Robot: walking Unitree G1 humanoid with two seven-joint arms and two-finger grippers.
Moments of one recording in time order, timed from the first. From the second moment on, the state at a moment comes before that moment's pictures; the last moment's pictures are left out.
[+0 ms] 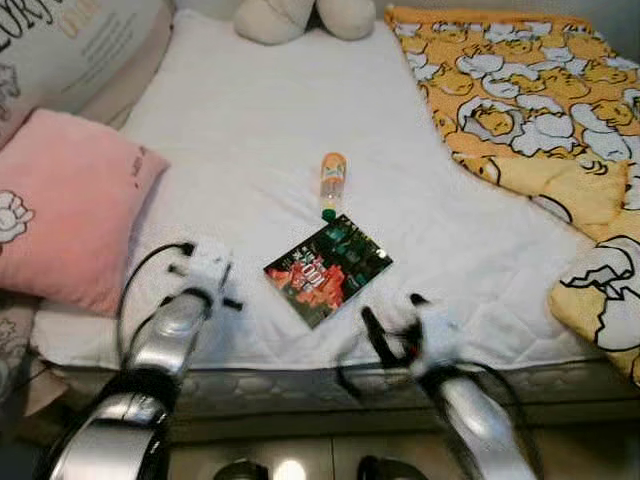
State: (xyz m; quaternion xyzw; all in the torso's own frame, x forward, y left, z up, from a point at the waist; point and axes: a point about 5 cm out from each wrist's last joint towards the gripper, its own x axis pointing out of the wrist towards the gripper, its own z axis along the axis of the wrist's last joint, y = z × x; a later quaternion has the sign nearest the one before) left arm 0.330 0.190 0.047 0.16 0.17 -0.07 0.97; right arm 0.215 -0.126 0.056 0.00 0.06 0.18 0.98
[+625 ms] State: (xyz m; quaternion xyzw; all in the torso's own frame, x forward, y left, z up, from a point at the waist) left arm 0.333 0.160 0.035 0.19 0.21 -0.08 0.96; right arm 0.177 -0.145 0.058 -0.02 0.11 0.17 0.98
